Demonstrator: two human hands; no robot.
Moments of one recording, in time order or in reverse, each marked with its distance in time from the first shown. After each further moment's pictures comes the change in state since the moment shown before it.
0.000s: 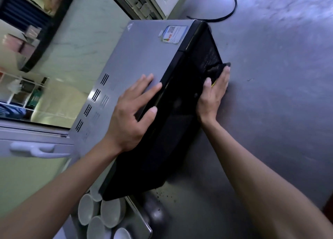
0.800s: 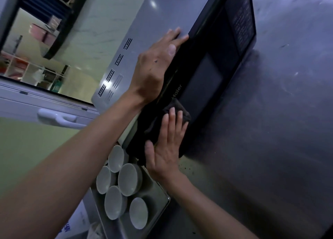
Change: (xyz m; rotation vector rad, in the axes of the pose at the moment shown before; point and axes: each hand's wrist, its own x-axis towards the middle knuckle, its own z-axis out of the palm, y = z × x) left_hand -0.007 -0.012 0.002 -0.220 0.023 -0.027; right_hand -0.283 -0.019 0.022 -0.077 -0.270 -0.477
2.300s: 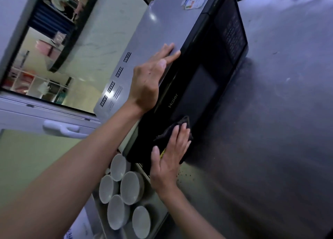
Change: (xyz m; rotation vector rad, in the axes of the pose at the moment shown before) left_hand -0.001 -0.003 0.002 -0.037 0.041 0.019; right_hand -0.018 -0.004 0.008 0.098 0.047 0.349
